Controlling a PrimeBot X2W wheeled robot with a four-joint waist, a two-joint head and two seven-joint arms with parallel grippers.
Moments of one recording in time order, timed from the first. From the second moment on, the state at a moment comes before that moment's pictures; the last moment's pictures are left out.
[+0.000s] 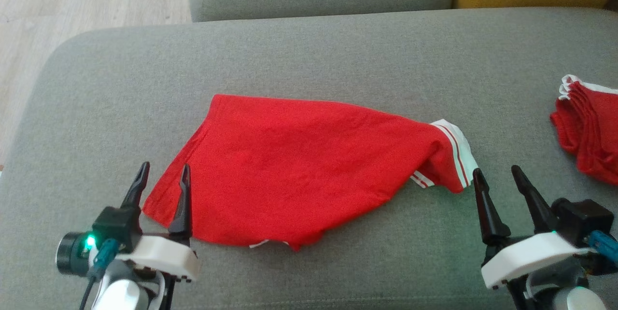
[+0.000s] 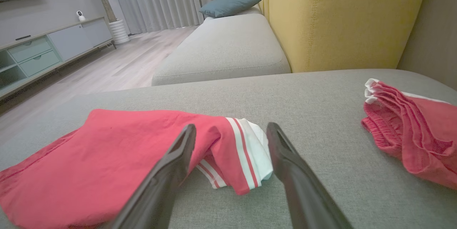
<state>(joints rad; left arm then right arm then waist) -0.04 0.28 -0.36 0.13 -0.29 0.20 -0.25 0.12 -0.05 0.00 -0.09 0.18 0.13 0.12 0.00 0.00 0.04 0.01</state>
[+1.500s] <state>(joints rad) -0.12 0.29 -0.40 0.10 -0.28 0.23 -0.23 0.05 -0.06 -0.08 0.02 0.20 0.13 0.13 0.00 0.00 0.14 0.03</state>
